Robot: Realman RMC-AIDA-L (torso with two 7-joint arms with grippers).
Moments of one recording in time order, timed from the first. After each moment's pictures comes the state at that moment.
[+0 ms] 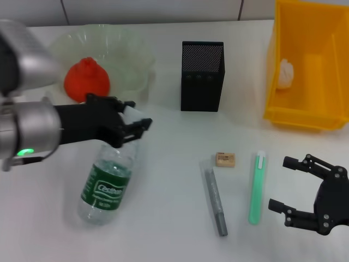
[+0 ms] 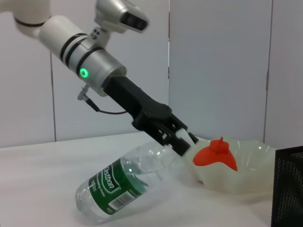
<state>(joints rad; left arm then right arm) -0.07 -2.07 1.56 1.57 2.04 1.07 -2.08 0.06 2.08 -0.98 -0.67 -1.59 -1.65 0.81</state>
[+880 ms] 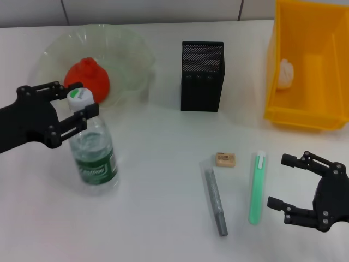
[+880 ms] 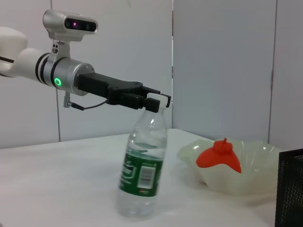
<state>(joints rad) -0.03 -2.07 1.16 1.19 1.52 1.36 -1.32 0.07 2.08 -0.99 -0.70 -1.60 -1.65 0.85</state>
